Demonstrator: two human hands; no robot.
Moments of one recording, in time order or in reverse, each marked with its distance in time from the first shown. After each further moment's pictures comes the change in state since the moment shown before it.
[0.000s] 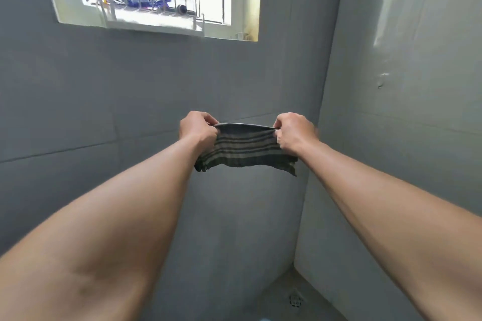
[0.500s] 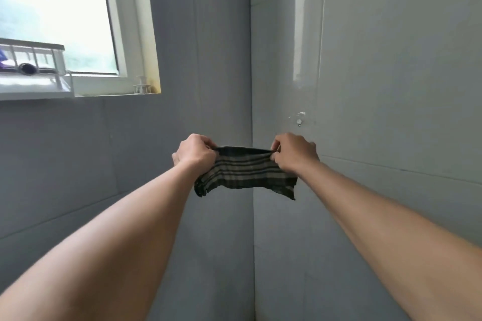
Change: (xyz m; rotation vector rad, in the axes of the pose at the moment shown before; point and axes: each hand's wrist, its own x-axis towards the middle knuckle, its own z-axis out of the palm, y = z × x) left_hand 0.056 0.181 0.184 0.160 -0.152 0.204; right_hand 0.098 0.189 -0.104 -0.037 0.042 0.199
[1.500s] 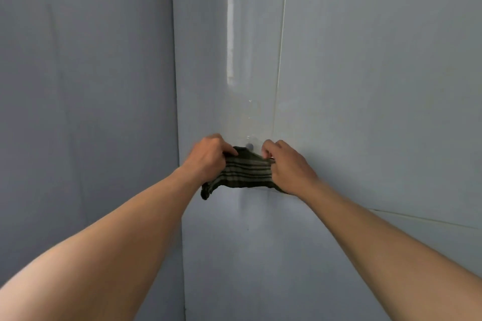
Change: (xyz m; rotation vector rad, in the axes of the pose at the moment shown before) left_hand 0.227 0.120 0.224 0.058 -0.297 0.813; right_hand 0.192 0.141 0.029 -0.121 0.132 -0.035
